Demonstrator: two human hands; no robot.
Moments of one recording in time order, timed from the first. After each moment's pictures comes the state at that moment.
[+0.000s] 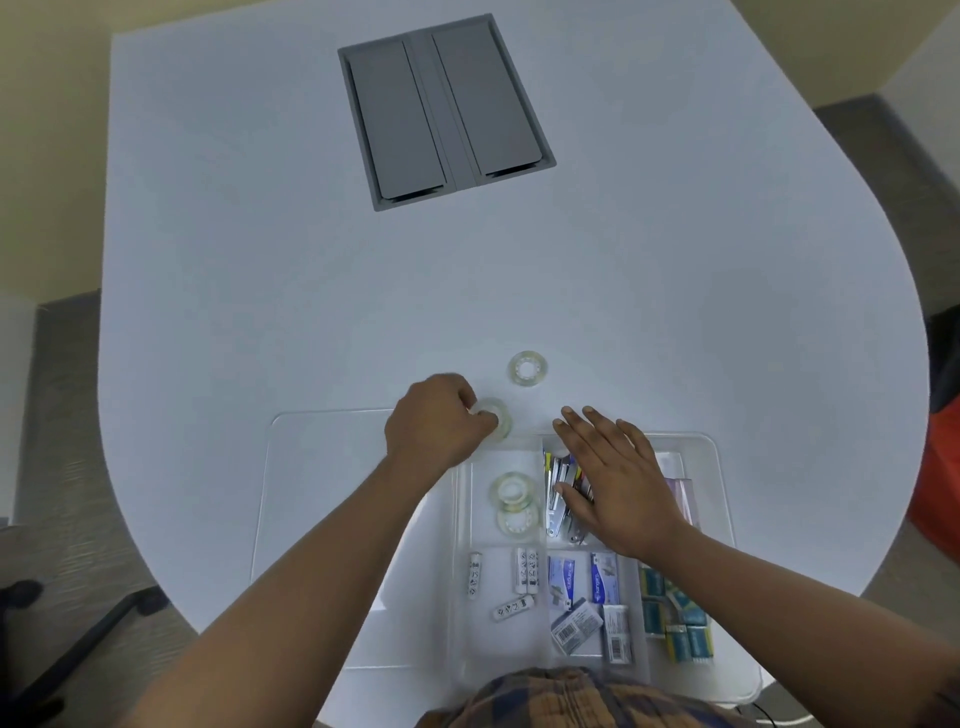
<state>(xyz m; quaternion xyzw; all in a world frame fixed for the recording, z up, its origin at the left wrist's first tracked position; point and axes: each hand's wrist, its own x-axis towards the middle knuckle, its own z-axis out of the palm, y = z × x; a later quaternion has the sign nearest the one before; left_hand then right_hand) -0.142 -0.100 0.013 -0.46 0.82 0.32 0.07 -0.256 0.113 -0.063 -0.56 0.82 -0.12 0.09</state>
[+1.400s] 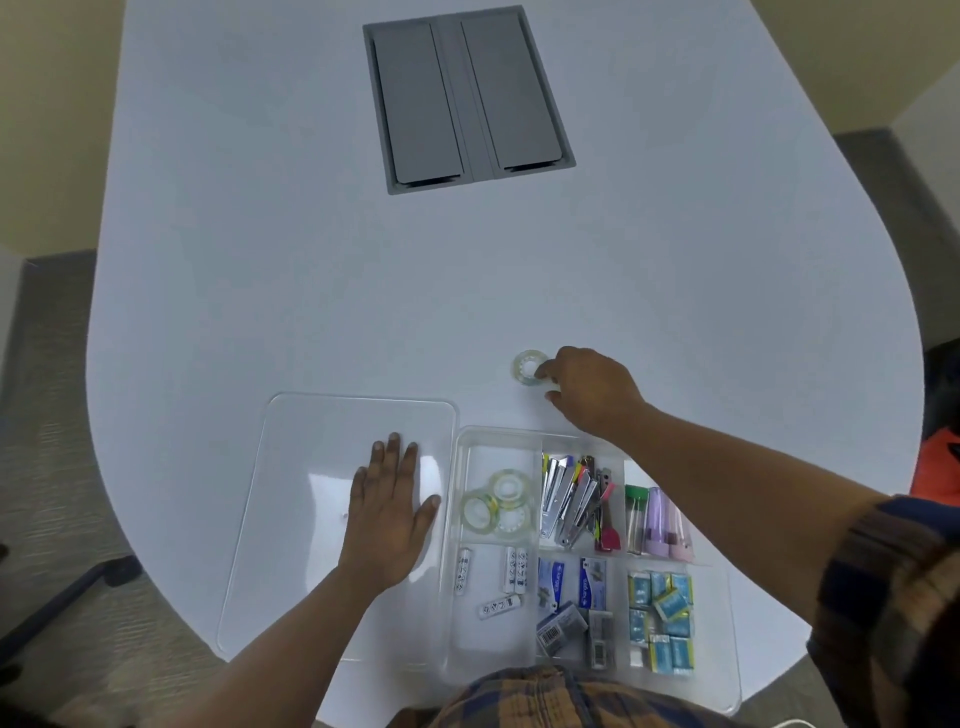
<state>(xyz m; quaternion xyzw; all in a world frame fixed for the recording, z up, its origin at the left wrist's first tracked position) -0.012 -0.059 -0.106 -0.37 0.90 0.22 0.05 -0.322 0.001 -0.049 -0.53 0.83 0.01 0.20</state>
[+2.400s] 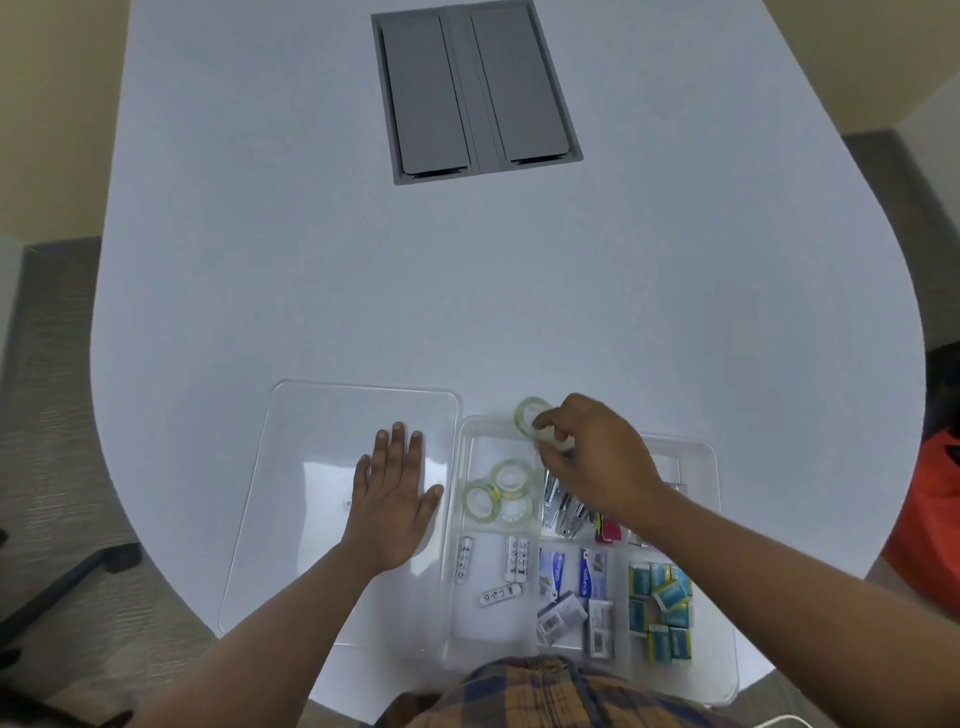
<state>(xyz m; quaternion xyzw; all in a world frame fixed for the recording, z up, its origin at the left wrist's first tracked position) -0.012 -0.063 -0.108 -0.37 0.89 0.23 0.11 -0.255 0.065 -0.014 -0.51 0.81 -0.22 0.20</state>
